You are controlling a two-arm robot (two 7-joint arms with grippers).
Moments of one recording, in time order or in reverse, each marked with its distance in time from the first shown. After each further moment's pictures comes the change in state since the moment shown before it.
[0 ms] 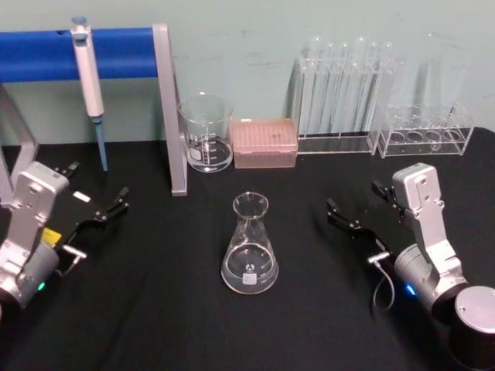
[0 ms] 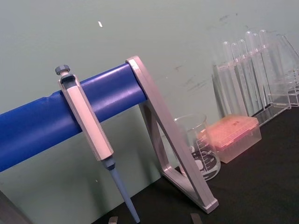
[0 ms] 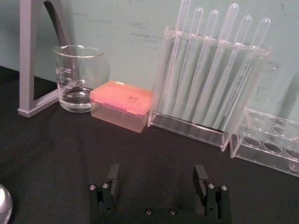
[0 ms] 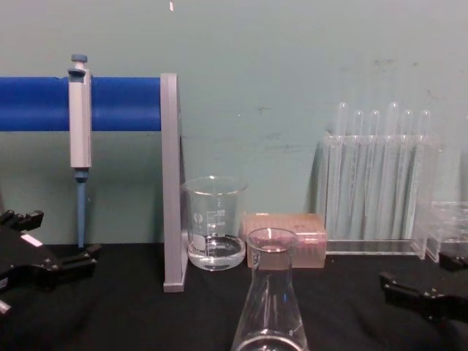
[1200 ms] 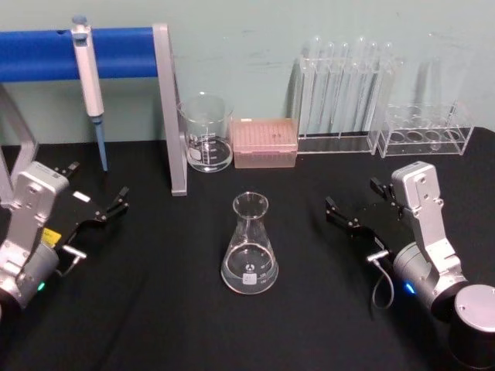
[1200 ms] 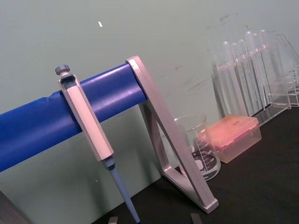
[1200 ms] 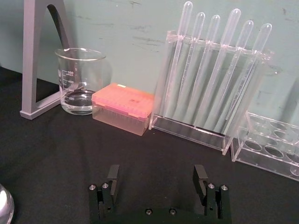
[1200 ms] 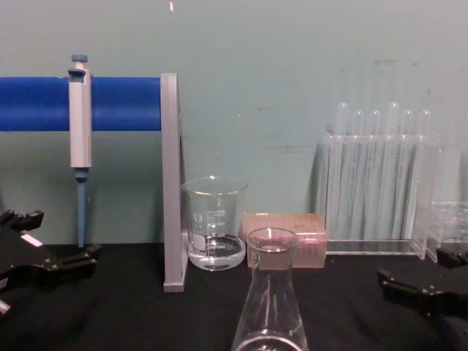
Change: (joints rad) left arm 0.000 0.000 0.000 0.000 0.000 0.000 0.000; right arm 0.005 0.004 -0.006 -0.002 0.001 -0.006 0.002
